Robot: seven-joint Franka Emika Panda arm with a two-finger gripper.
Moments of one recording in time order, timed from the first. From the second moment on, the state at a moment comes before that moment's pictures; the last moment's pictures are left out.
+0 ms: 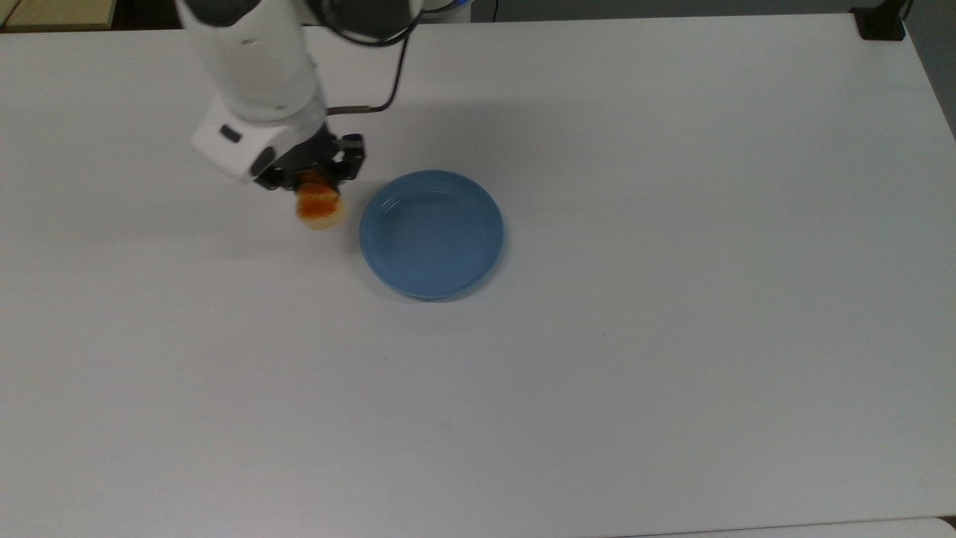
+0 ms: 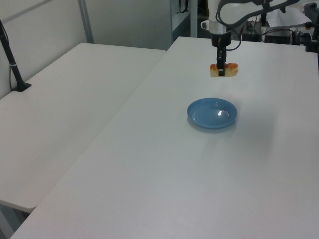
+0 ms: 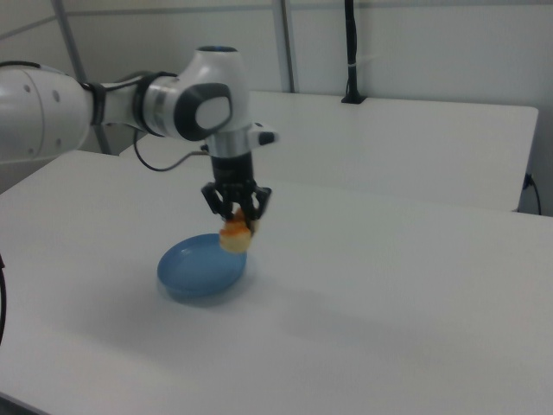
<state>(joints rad) -0.03 0.34 -0.11 -1.59 0.00 1.85 -0.30</state>
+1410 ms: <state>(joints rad) 0.15 0.44 -0.09 -1.65 -0.05 1.99 0.13</state>
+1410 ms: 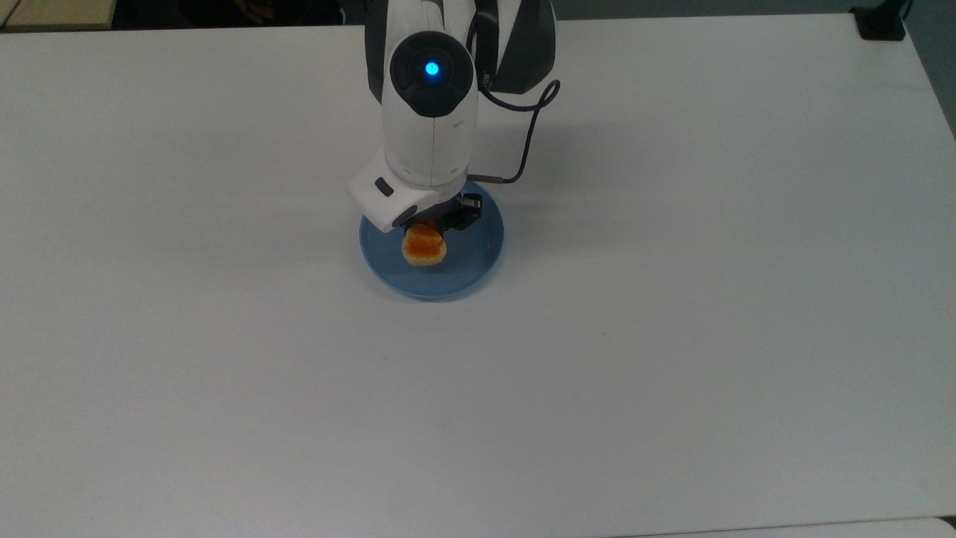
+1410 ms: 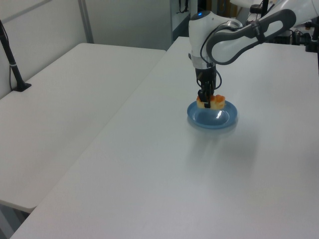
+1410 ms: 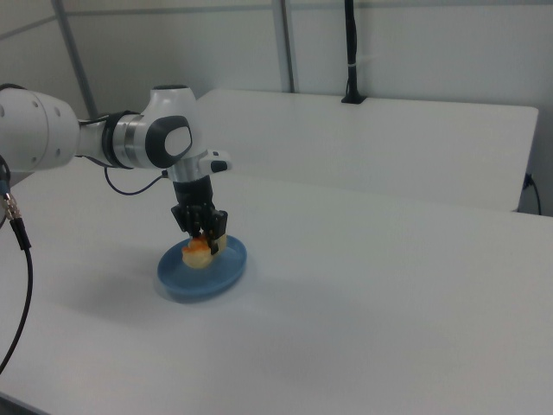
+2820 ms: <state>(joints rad) 0.11 0.30 -0.09 -1.62 -0.11 1.91 0.19</state>
